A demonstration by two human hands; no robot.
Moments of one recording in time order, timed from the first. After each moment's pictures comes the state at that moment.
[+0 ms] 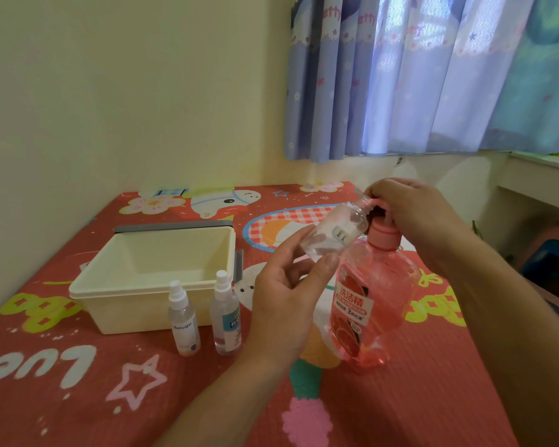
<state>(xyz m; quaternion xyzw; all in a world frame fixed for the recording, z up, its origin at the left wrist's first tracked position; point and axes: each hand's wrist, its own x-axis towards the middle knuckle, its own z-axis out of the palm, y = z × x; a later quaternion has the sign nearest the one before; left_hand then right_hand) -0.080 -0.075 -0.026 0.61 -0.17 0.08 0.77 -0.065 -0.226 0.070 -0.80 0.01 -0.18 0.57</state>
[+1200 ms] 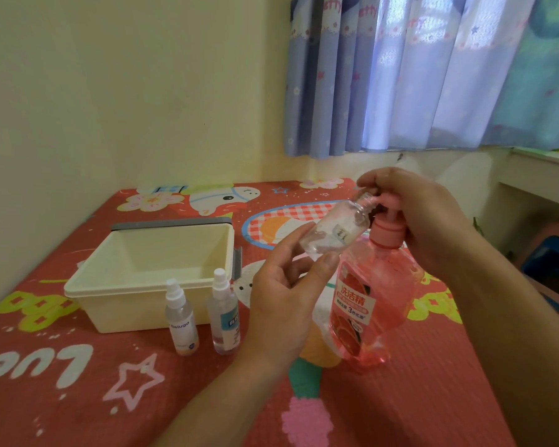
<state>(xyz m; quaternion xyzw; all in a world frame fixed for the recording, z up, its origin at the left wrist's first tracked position) -0.077 -0.075 -0.029 0.60 -0.17 0.09 0.77 -0.056 -0.230 0.058 -0.71 -0.02 -0.17 0.68</state>
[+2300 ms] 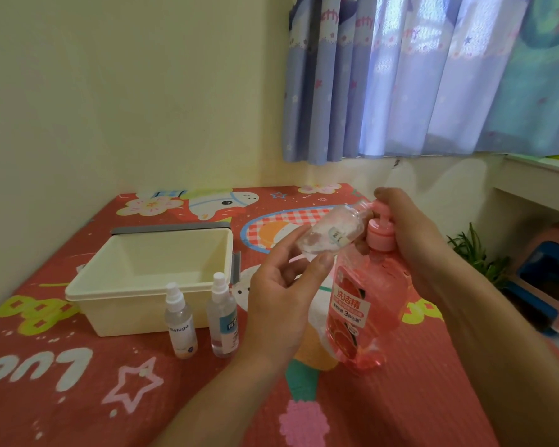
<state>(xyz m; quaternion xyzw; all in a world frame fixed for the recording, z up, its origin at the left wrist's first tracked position) -0.075 -0.075 -0.027 0.62 -0.15 0.09 0.76 -0.060 -0.231 0.038 -0.74 0.01 -0.12 0.66</state>
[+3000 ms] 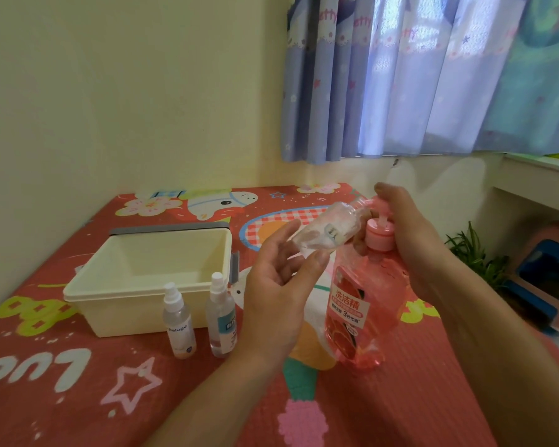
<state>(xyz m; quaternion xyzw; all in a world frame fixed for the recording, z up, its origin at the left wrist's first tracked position) -0.077 -0.073 -0.022 0.62 -0.15 0.10 0.76 -0.060 -0.233 0.036 -0.75 0.01 -0.11 0.66</state>
